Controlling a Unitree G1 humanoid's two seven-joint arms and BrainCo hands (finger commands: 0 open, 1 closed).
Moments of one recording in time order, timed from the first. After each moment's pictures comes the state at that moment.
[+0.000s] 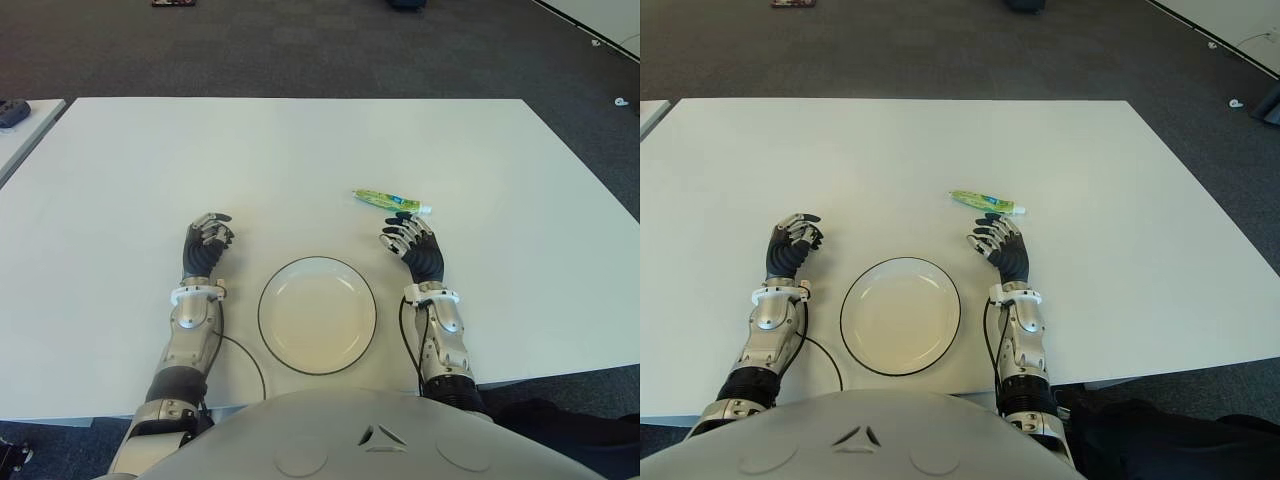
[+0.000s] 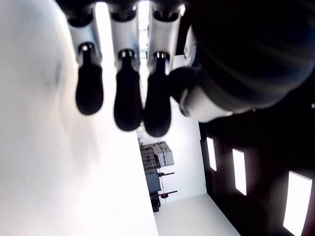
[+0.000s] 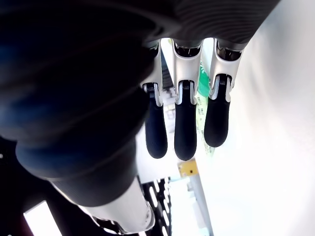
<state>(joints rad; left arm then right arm) 0.06 0.11 0.10 0.53 0.08 -0.50 0.16 0.08 0.05 -0.10 0.30 0.21 -0.26 0.18</state>
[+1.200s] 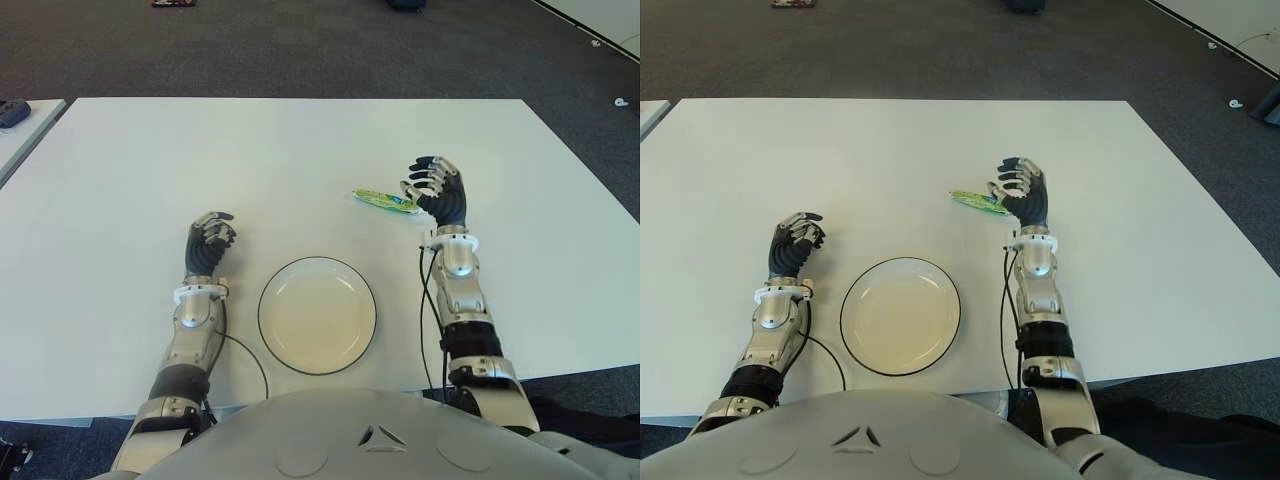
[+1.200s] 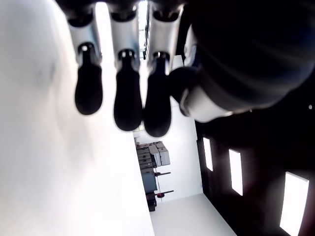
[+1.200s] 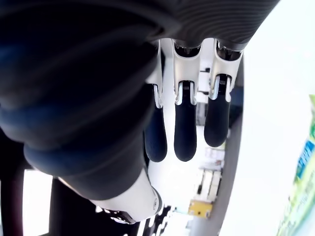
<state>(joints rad) 0.05 0.10 0.10 0.55 0.08 -0.52 0.16 -0.23 -0.14 -0.07 0.36 -0.19 -0.27 -0.16</state>
